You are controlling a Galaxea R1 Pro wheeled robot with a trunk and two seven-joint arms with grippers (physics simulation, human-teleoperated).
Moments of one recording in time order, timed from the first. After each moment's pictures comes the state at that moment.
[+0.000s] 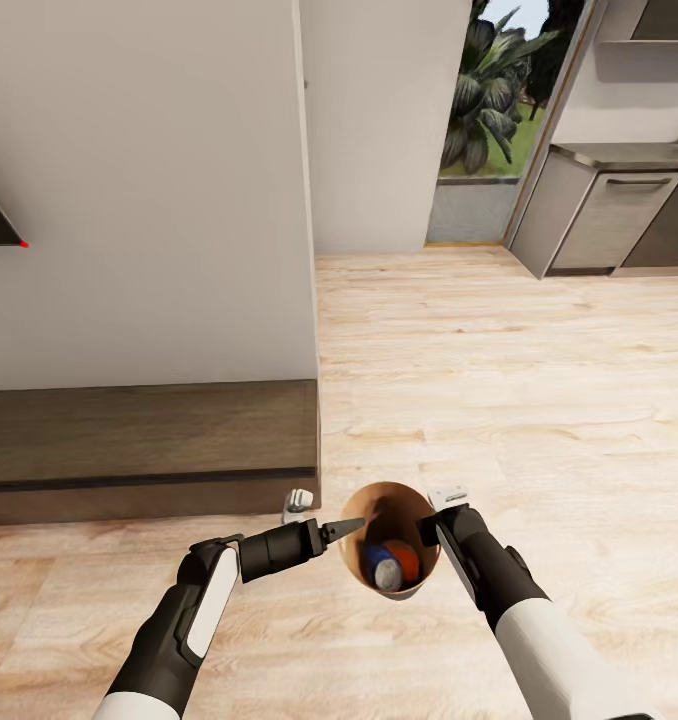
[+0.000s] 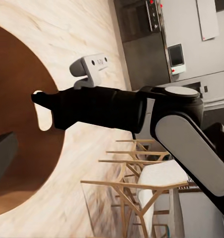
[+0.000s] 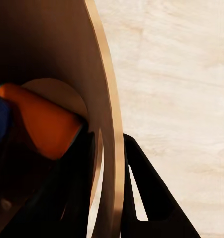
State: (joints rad) left arm -0.44 -0.14 -0.02 -1.15 0.36 0.79 -0.86; right arm -0.69 0.05 0.12 -0.77 0.17 0.72 -0.03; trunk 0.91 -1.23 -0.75
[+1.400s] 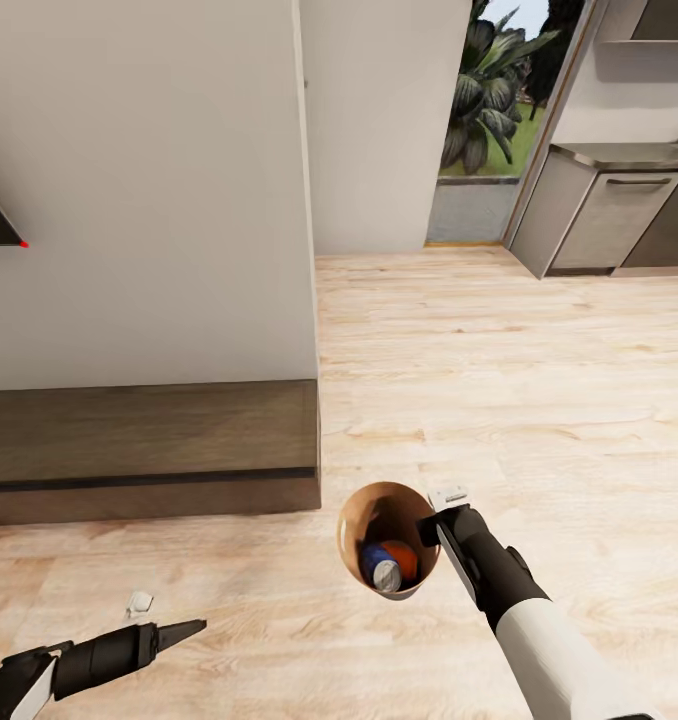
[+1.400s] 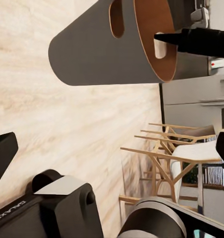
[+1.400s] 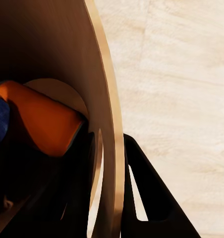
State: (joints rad) left arm -0.44 0.37 0.00 -0.46 0.35 0.34 -1.39; right arm -0.69 0.04 0.12 -0.77 0.16 0.72 -0.03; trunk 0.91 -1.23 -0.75
